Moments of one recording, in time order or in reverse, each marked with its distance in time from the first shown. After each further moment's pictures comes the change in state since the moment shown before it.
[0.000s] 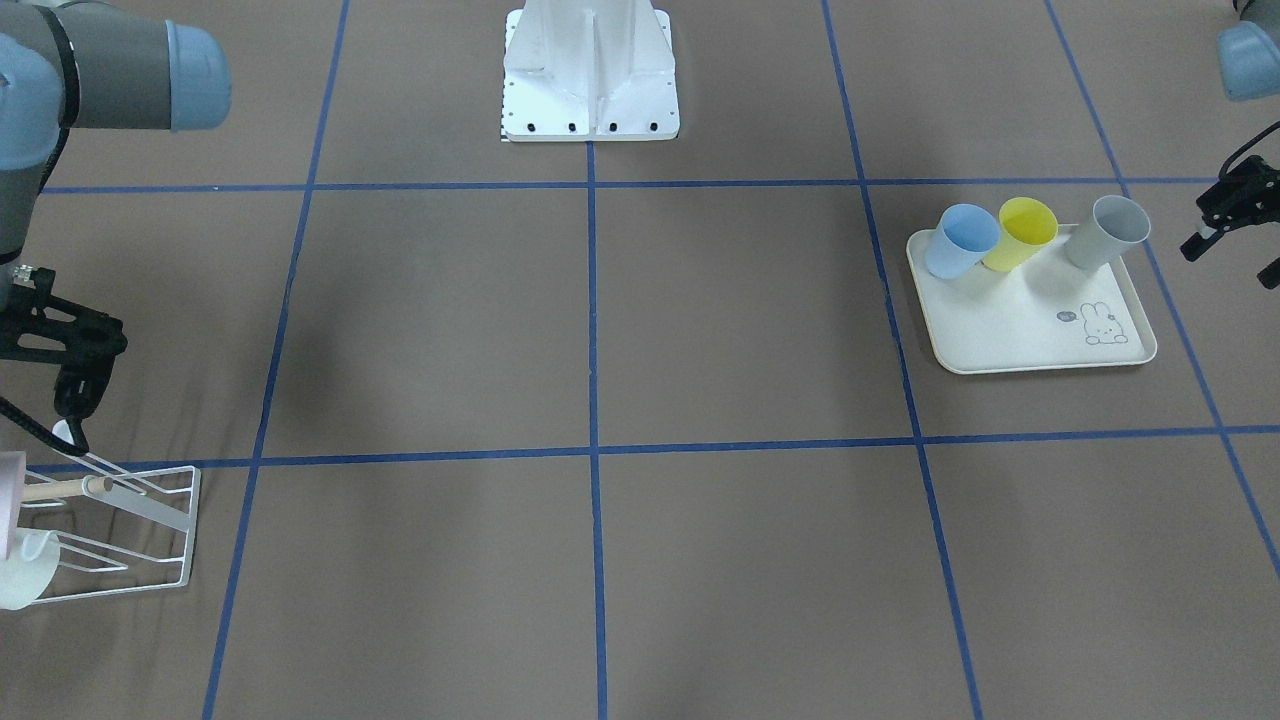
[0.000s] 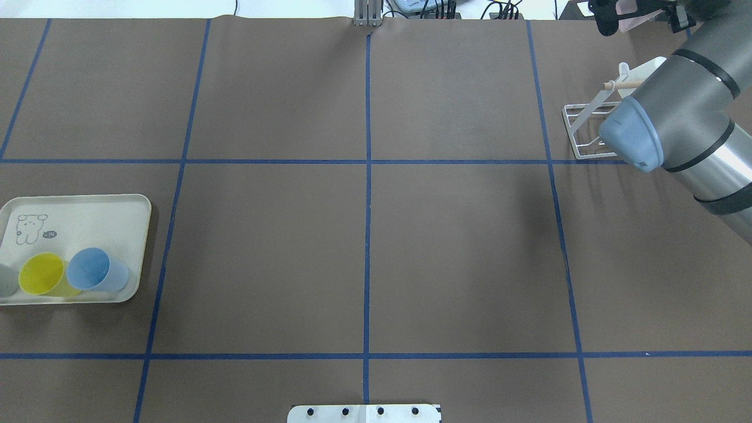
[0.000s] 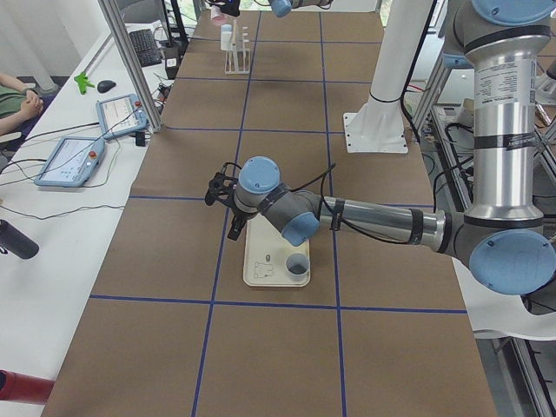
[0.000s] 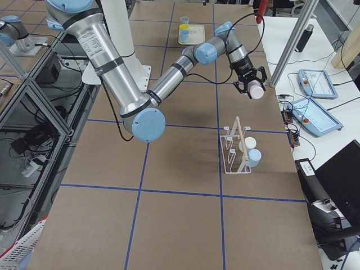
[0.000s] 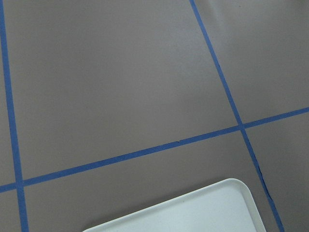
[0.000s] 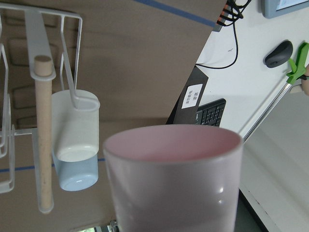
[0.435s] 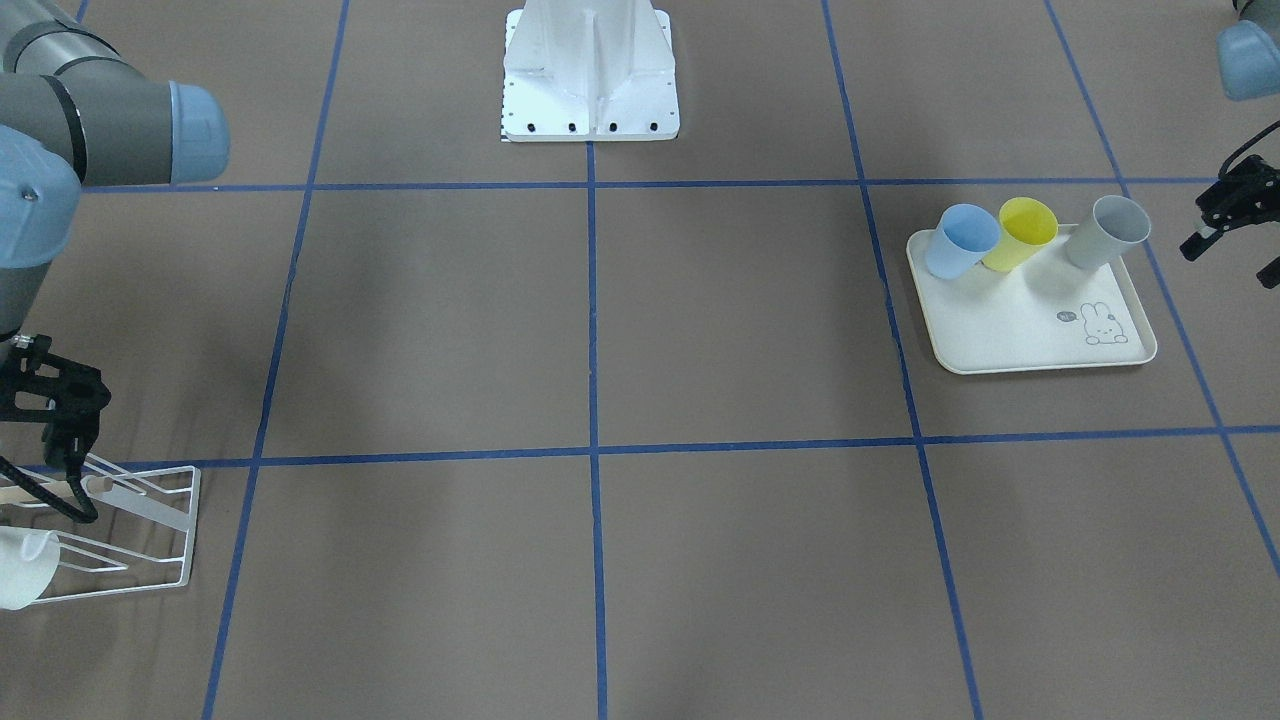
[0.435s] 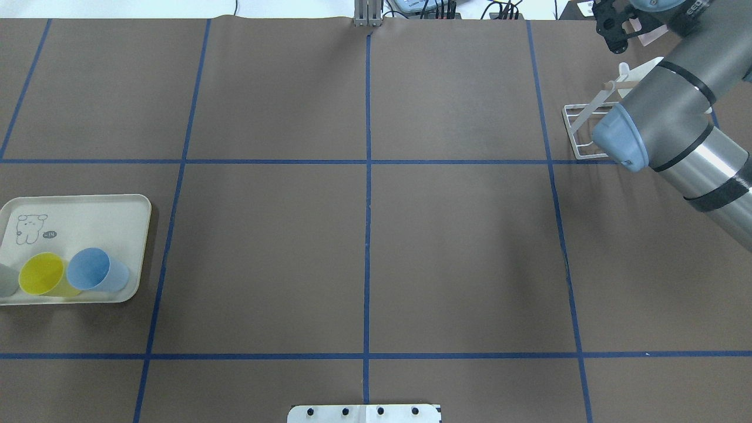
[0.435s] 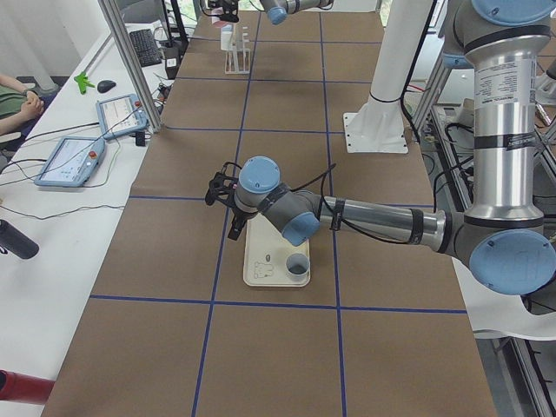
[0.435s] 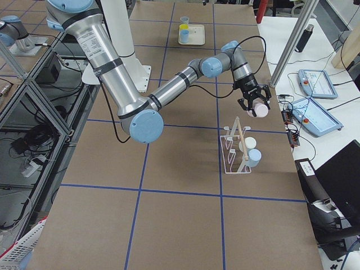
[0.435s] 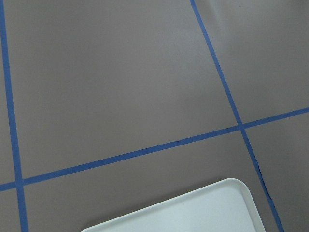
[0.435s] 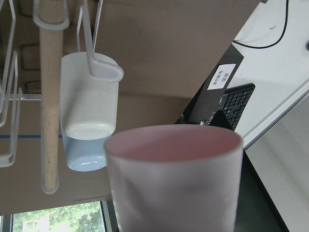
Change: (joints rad) left arm 0.000 0.000 -0.002 0.000 0.000 -0.002; right arm -0.011 -0.012 -0.099 0.018 -0.057 -0.059
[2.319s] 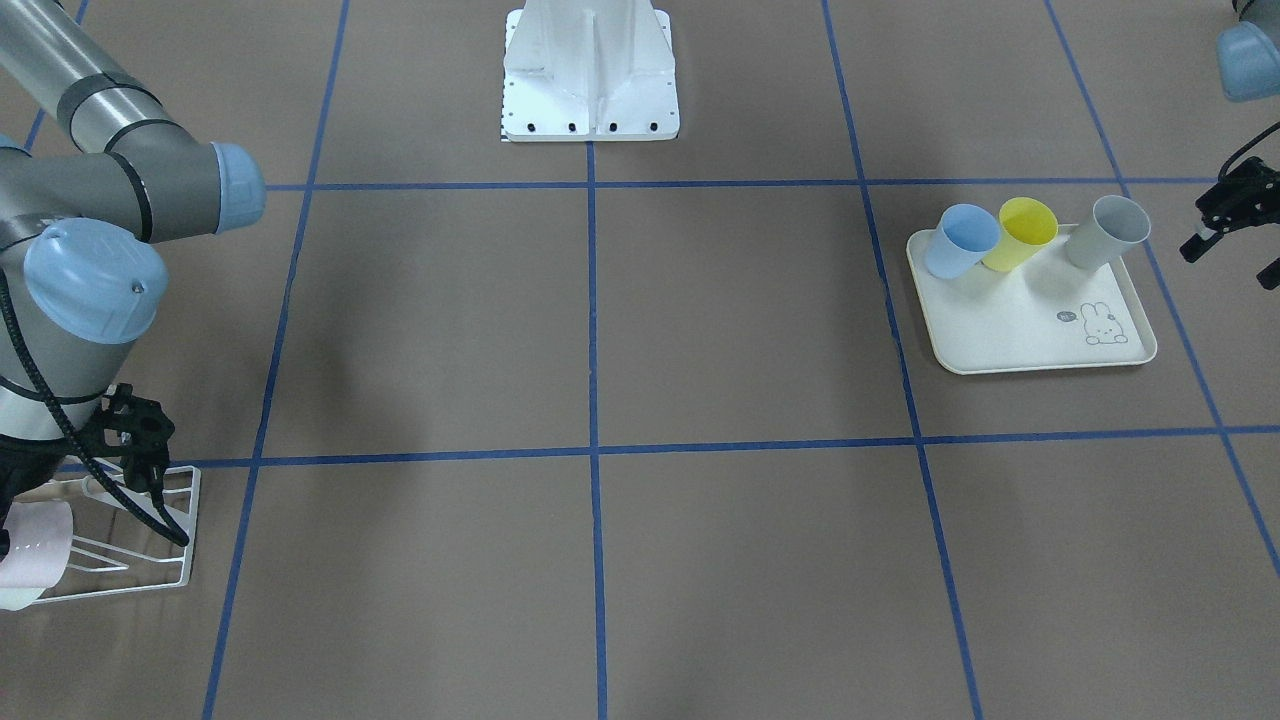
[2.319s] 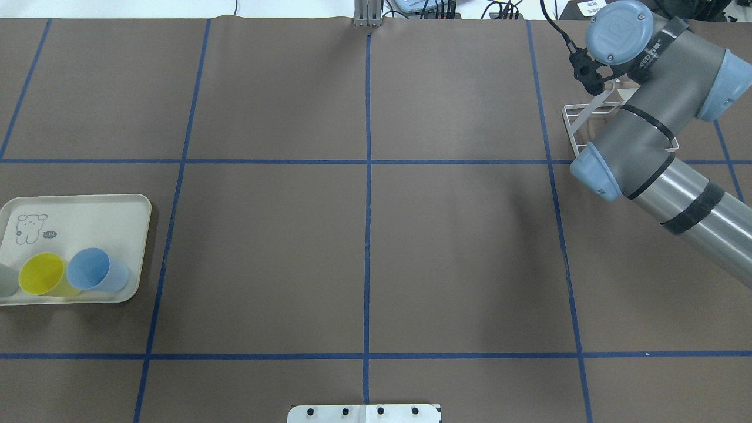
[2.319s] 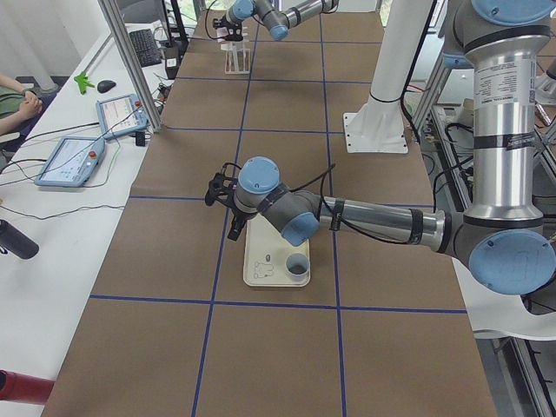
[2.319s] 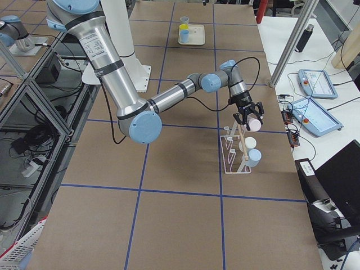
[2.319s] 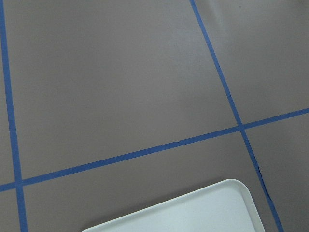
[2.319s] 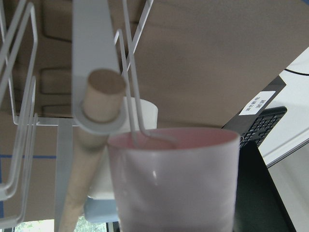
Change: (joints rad) left arm 0.001 -0.002 0.006 0.000 0.002 -0.002; right arm -0.081 -0.023 -0.115 0.076 -0.032 0.005
